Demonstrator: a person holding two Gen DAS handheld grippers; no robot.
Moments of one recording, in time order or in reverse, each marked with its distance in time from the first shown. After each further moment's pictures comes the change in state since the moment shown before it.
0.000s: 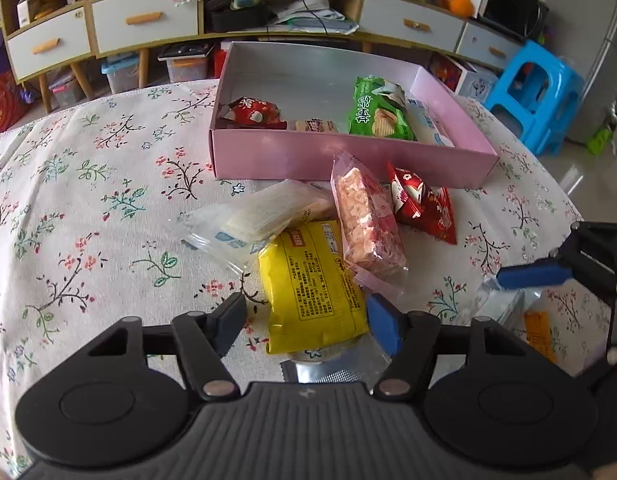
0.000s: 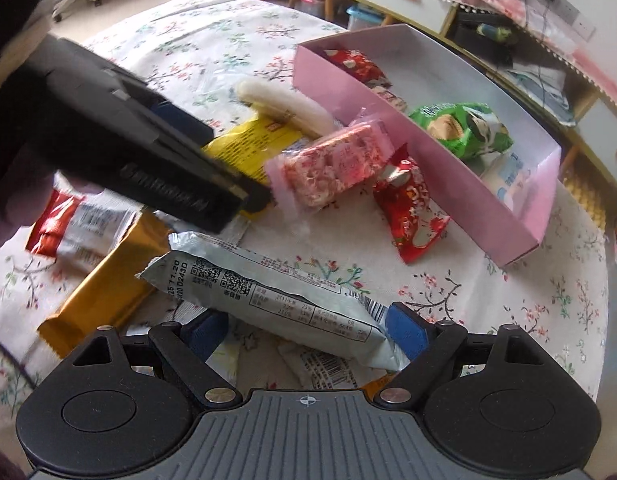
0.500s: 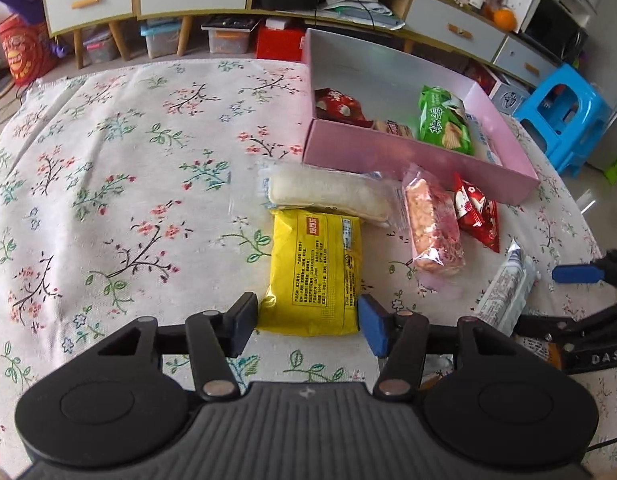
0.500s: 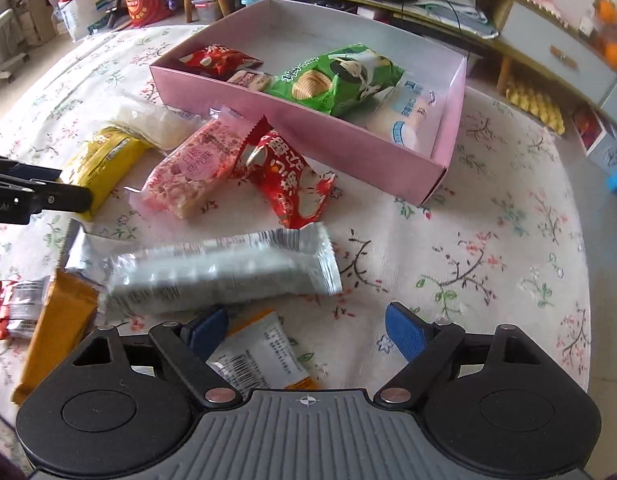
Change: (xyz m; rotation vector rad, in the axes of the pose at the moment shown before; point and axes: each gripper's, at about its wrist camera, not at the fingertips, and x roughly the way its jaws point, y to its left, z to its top) left arm -0.019 0.053 0.000 -0.135 0.059 0.012; right arm -0.002 -0.061 -0.008 0.317 0.042 -0.018
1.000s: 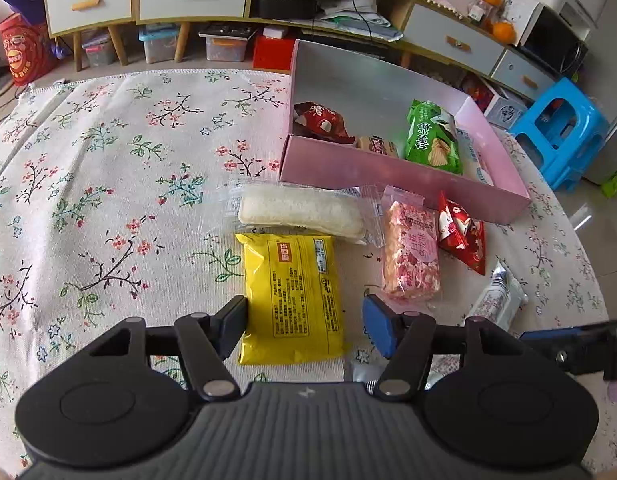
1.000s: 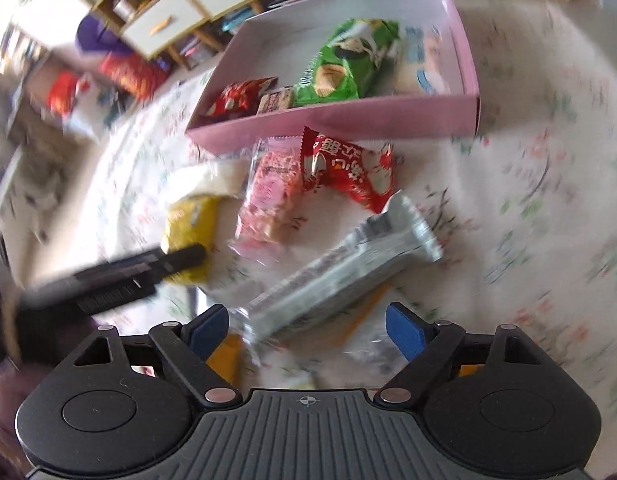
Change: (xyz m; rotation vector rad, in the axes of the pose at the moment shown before) left arm 0.010 -0.019 0.008 -0.017 -0.036 0.001; right arm -0.004 -0.013 0.006 0.492 0.068 0.353
